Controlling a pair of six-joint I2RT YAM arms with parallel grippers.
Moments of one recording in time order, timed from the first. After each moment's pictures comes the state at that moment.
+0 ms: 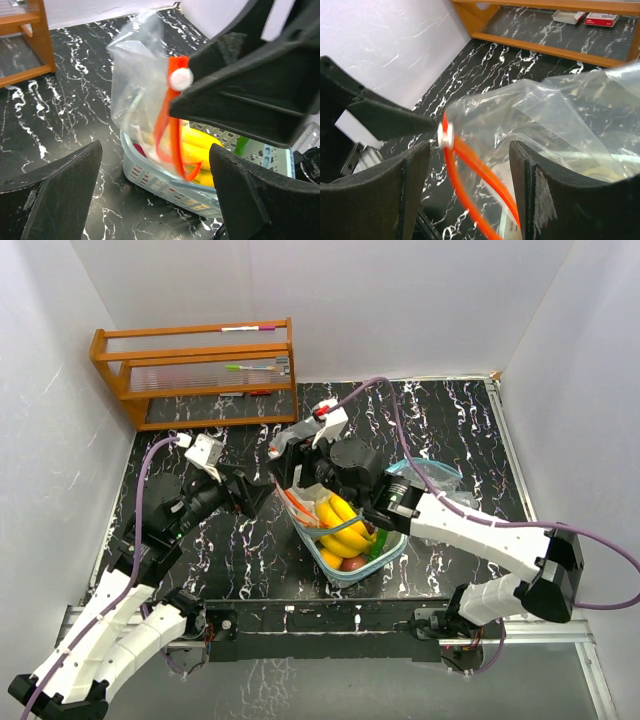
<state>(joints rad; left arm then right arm) -0.51 0.65 0.79 -0.26 0.23 -0.25 1.02 1.38 1.24 0.00 0.26 0.44</state>
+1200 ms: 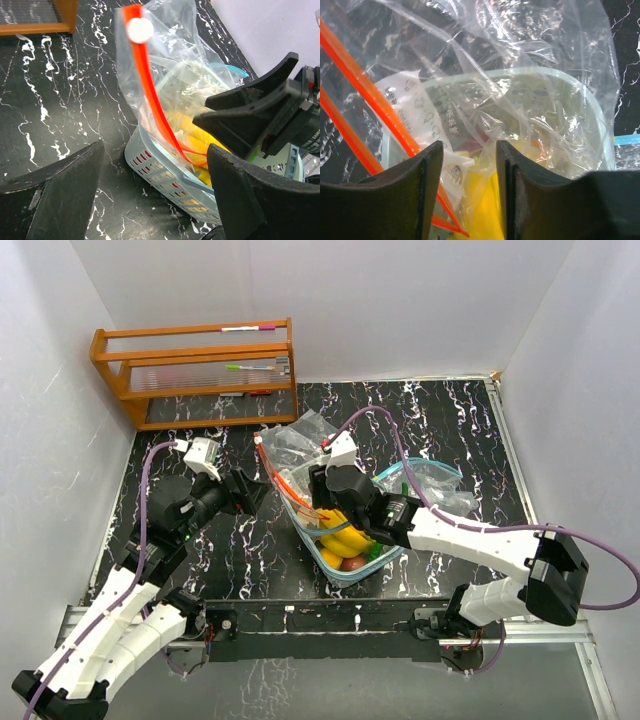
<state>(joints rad) -0.51 0.65 0.73 -0.31 0.08 -0.40 1.02 1.32 0.99 -0.12 0.48 0.35</state>
